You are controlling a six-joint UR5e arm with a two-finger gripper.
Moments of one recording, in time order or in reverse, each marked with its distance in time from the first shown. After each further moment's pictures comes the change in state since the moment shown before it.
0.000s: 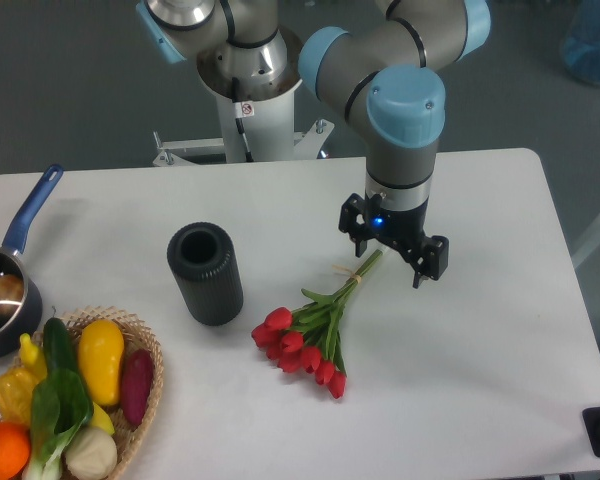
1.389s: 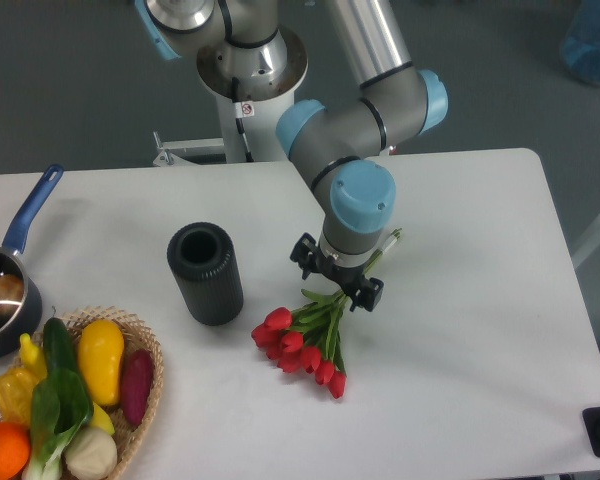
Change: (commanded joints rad) arm -0.058 -0.166 -0.155 0.164 -0.076 -0.166
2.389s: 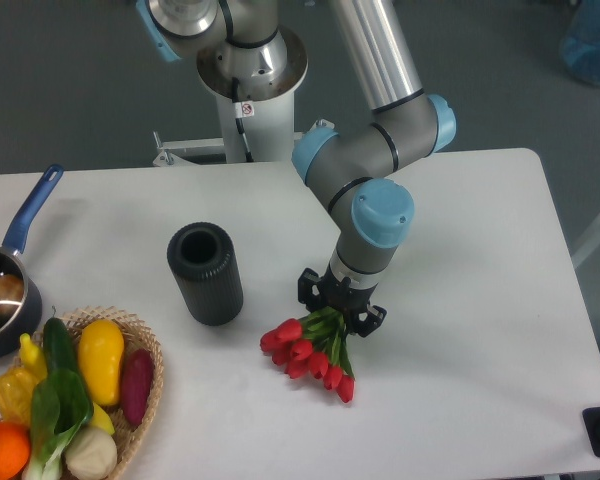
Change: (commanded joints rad) arm -0.002 -0.032 0.023 0.067 -0.120 -0.022
